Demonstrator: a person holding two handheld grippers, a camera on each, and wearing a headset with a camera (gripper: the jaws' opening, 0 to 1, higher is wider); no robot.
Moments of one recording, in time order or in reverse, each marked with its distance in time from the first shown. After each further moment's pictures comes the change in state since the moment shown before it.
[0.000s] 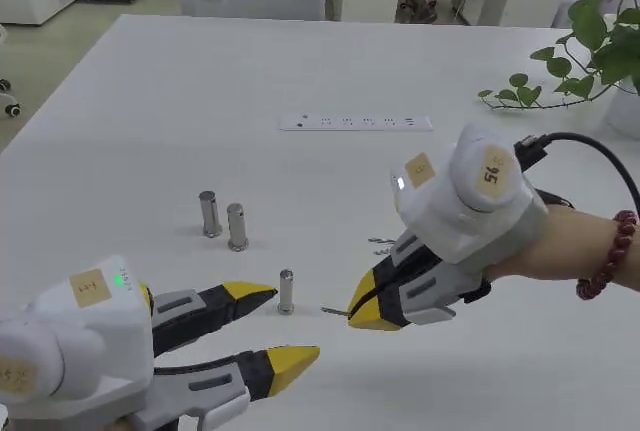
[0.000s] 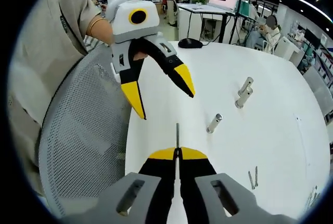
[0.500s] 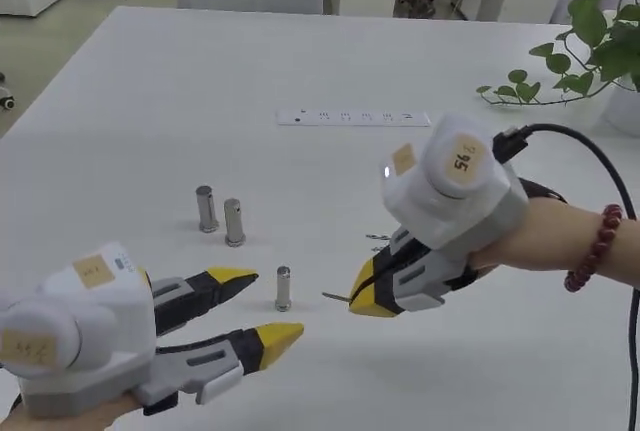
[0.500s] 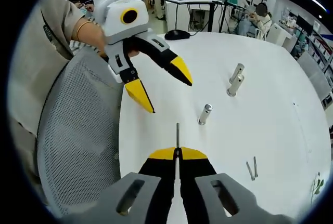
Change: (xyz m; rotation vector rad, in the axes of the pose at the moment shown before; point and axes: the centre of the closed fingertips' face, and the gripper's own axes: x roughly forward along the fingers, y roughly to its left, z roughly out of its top) left arm 0.007 0.035 -0.014 -0.024 0.025 0.093; right arm 0.007 -0.017 -0.009 0.097 0.069 -0.041
